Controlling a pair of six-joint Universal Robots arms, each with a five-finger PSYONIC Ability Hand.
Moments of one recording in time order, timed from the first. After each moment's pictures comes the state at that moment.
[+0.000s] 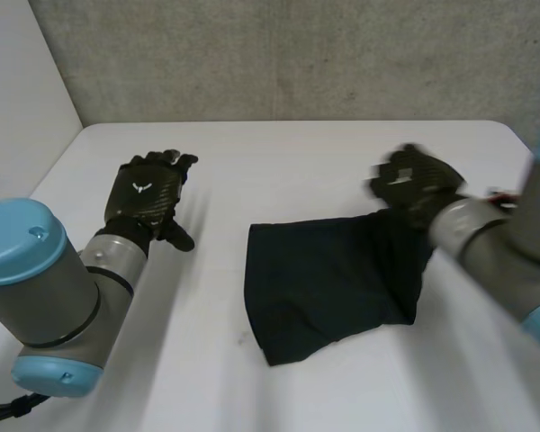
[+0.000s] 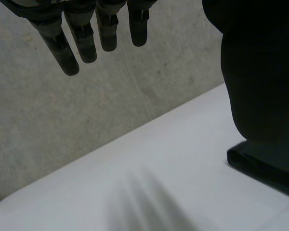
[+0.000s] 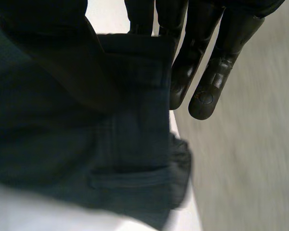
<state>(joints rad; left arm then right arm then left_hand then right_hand) 4.26 -1.87 -1.76 3.60 -1.62 3.27 1.95 -1.23 1.47 -0.02 1.35 2.15 0.19 0.20 0.21 0.20 0.05 0.91 1.19 1.19 1.19 0.97</state>
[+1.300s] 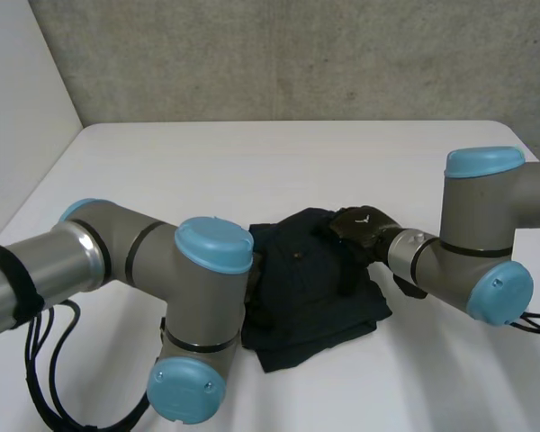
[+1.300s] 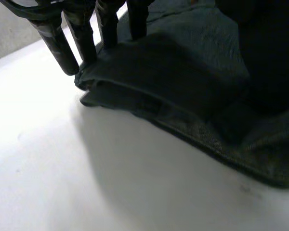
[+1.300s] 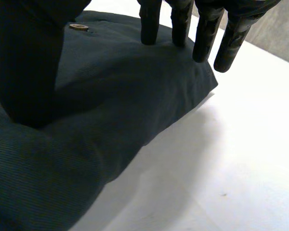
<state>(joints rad) 3.92 -2.34 -1.23 3.05 -1.91 3.16 1.97 -0.83 1.18 0.18 1.22 2.80 0.19 0.20 0.21 0.20 0.05 0.19 0.21 0.21 0.23 0.07</state>
